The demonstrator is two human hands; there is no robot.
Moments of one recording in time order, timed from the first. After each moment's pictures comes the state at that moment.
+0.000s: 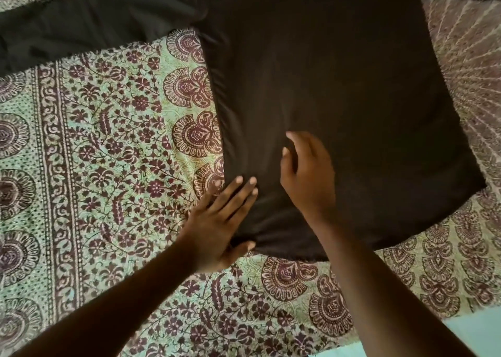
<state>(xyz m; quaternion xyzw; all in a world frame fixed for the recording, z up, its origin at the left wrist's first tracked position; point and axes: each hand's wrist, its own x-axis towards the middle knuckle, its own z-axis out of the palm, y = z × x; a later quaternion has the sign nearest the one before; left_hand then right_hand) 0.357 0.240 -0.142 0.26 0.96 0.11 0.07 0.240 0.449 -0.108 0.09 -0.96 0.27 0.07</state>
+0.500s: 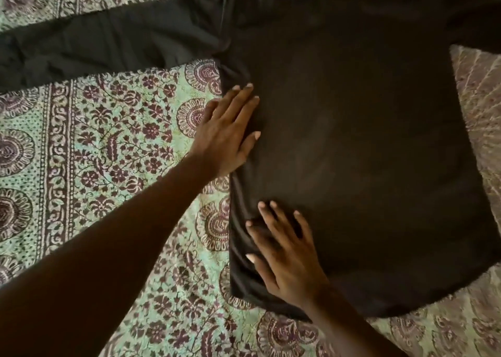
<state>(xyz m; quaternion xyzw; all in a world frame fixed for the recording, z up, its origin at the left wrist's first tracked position) 0.132 0.210 -0.111 0.08 0.99 0.13 0.00 0.288 0.449 -0.140 0.36 -0.93 0.12 -0.05</state>
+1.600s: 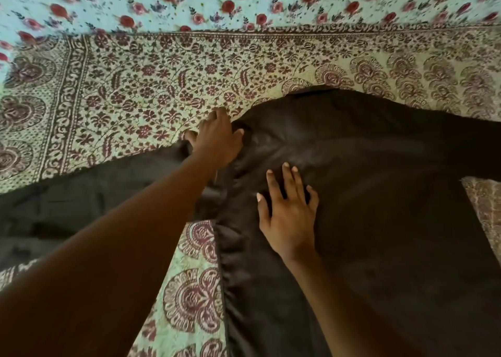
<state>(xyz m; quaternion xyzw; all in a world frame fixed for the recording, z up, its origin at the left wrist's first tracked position) -0.189 0.138 -0.088 -0.18 0.95 0.24 0.11 -0.081 0.326 -0.166 0.10 -0.99 0.08 0.08</state>
